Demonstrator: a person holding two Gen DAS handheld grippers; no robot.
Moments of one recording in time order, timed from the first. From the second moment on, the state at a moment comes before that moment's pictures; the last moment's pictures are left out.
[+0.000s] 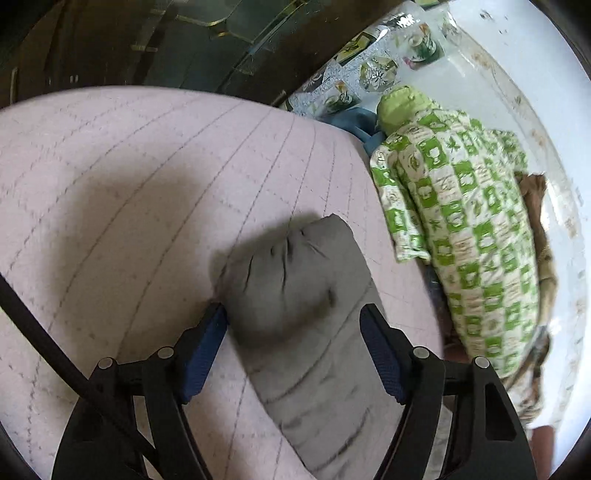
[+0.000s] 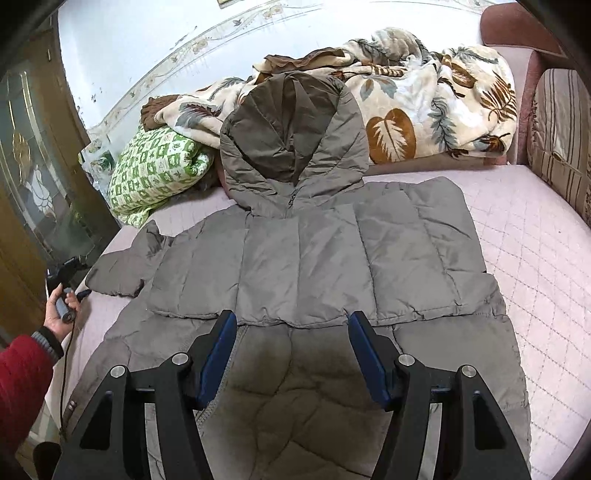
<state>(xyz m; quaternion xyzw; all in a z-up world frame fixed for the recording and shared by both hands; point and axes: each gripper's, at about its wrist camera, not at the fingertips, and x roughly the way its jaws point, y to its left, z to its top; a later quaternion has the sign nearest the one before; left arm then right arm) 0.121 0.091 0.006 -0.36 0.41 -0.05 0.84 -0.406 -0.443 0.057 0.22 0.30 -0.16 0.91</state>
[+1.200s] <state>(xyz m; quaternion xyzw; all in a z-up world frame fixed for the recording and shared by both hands) -0.160 -0.193 0.325 -0.10 0.27 -0.36 0.89 -0.518 -0.524 0.106 0.32 0.16 -0.22 0.91</state>
